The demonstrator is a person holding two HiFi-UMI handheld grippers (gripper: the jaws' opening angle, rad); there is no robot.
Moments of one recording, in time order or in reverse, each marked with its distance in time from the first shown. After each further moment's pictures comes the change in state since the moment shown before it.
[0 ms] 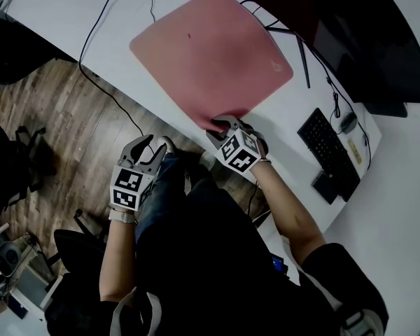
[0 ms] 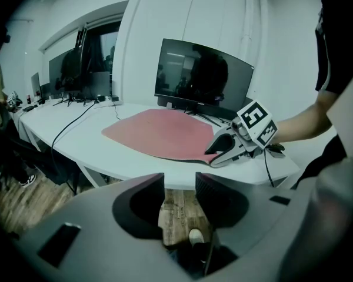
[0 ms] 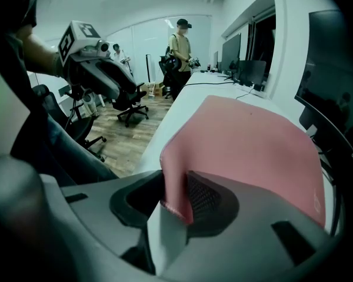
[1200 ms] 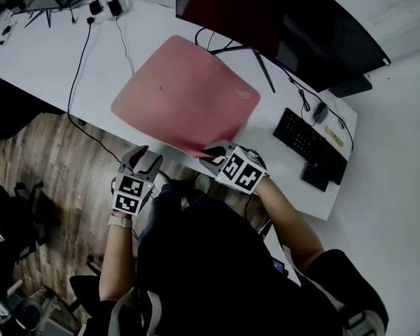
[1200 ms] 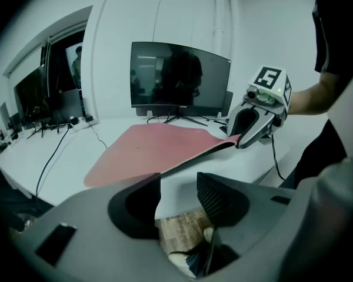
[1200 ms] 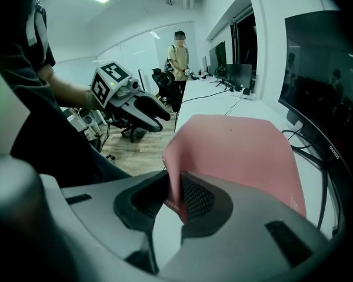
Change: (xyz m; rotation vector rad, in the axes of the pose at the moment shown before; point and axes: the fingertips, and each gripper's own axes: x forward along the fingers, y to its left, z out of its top) left arm 0.020 0.001 0.050 0.241 0.001 -0.127; right arm -0.092 0.023 0.041 0.149 -0.059 0.051
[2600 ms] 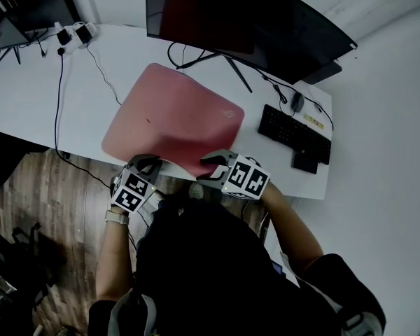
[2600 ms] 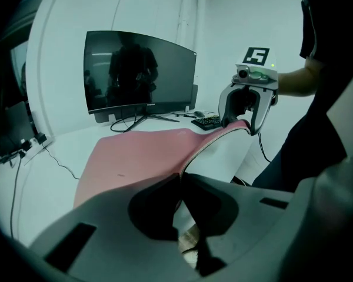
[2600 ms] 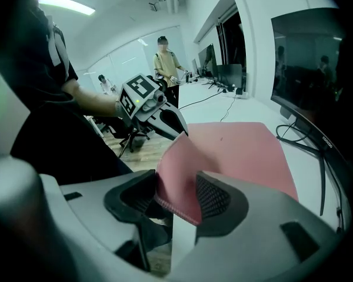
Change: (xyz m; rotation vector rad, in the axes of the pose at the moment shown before) left arm 0.036 -0.002 0.019 0.253 0.052 -0.333; right arm -0.025 0.019 0.031 0.138 -0.041 0.000
